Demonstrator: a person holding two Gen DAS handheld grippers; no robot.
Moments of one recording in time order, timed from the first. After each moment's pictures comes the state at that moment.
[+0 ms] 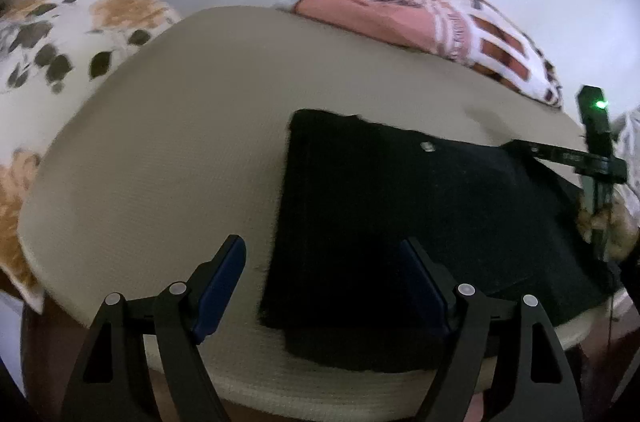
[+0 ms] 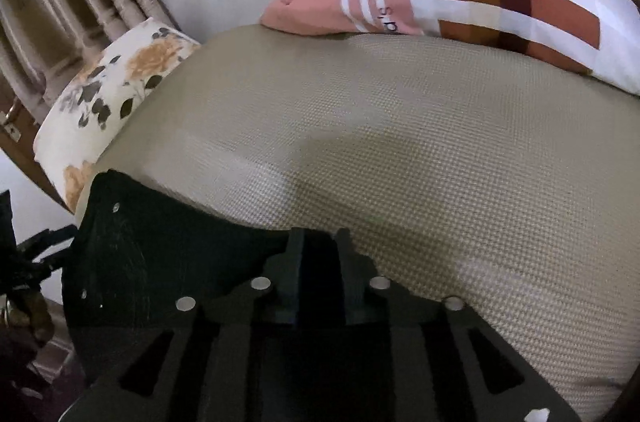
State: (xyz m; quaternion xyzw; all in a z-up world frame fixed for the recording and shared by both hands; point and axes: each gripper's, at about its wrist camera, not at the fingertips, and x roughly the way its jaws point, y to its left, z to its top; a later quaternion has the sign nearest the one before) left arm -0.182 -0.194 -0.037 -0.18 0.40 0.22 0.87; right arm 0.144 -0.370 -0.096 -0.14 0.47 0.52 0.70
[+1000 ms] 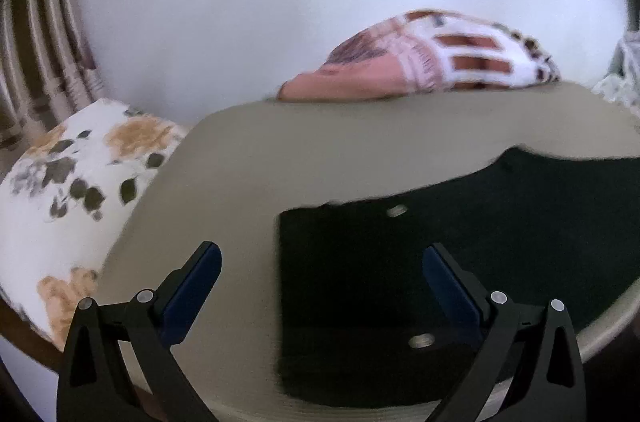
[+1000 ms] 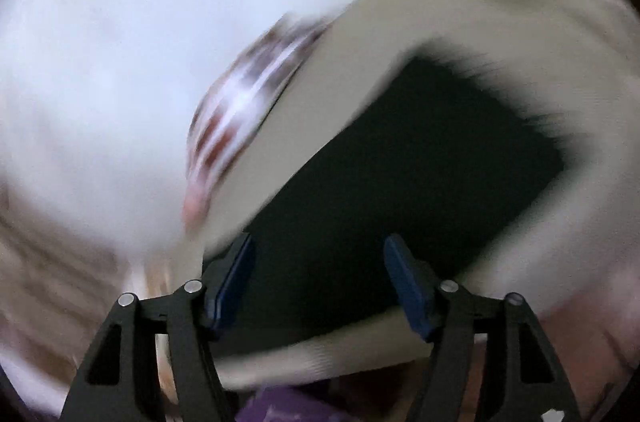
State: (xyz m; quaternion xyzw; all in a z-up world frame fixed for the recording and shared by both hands) left arm -0.160 -0.250 0.010 0.00 0.34 0.26 0.90; right arm 0.088 -0.869 -0.057 0.34 0.43 0.23 0.81
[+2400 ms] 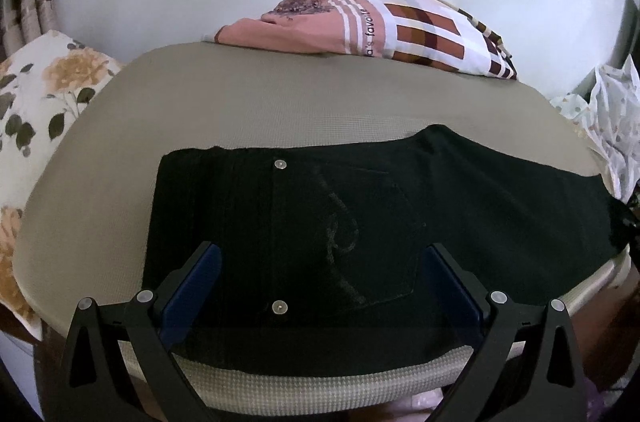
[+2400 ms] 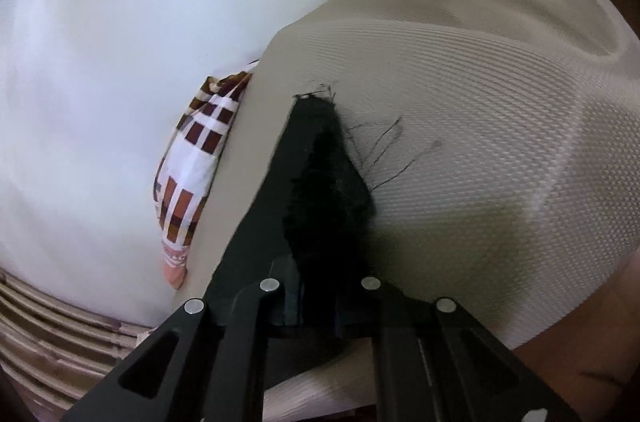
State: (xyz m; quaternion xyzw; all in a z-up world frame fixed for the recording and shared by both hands) left arm -0.137 -0.286 -0.006 -0.13 0.40 0.18 0.89; right arm 0.125 -0.898 -0.094 0.38 0.45 0.17 0.79
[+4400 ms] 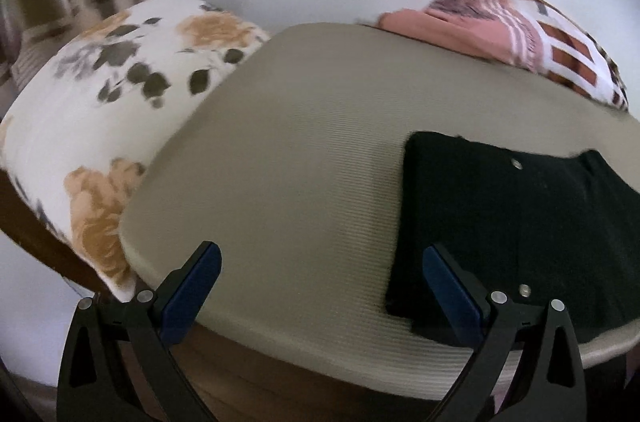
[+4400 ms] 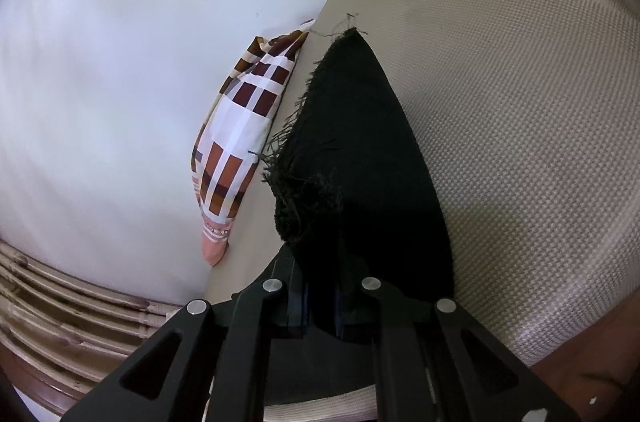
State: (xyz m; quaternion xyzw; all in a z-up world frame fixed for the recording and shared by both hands) left arm -0.233 -0.174 -0.006 -0.13 0.41 0.38 0.82; right arm 0.122 -0.820 -0.065 0.40 0.46 0.23 0.76
